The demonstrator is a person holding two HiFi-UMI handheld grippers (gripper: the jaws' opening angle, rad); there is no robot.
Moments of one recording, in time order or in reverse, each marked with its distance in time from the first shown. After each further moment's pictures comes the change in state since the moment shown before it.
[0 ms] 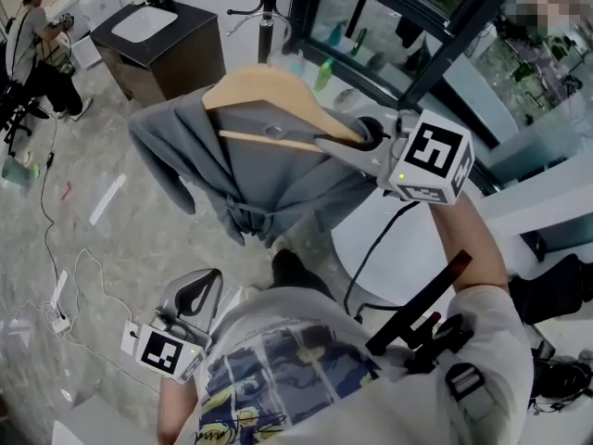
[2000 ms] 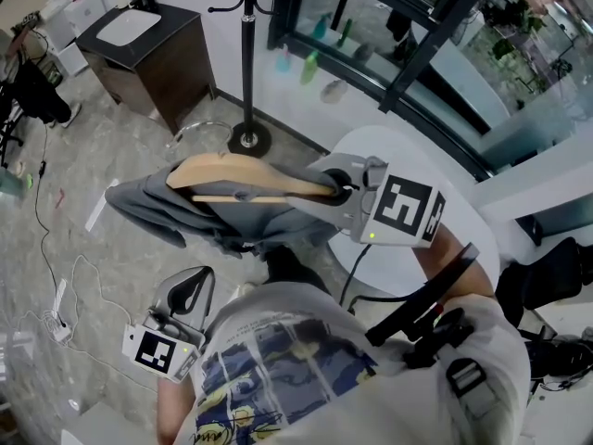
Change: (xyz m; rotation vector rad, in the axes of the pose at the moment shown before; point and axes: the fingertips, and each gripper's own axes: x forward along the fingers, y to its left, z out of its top) left arm 0.005 0.005 0.010 -0.007 0.007 -0.018; right arm 0.016 0.083 -0.007 0.013 0.025 0.134
